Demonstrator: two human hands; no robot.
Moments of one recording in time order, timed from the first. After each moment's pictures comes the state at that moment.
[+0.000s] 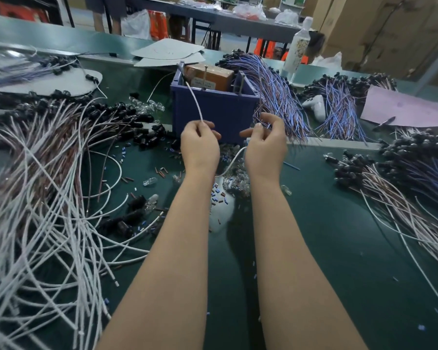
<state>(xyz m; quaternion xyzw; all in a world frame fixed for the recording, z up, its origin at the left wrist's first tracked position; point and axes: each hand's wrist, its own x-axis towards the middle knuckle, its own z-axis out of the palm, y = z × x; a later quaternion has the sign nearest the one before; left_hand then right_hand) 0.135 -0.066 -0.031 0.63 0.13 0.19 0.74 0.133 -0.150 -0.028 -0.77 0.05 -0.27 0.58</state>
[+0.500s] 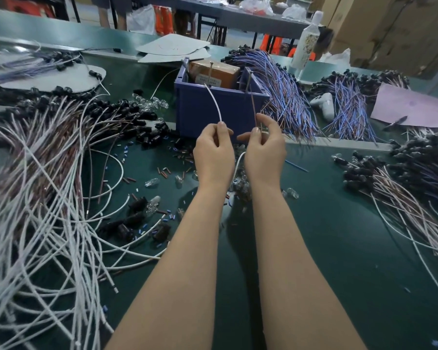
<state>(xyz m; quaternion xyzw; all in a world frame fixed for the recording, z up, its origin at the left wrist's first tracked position) 0.128 -0.079 -0.043 0.69 0.07 0.24 0.68 0.137 -0.145 -0.037 -0.77 0.03 -0.25 0.59</state>
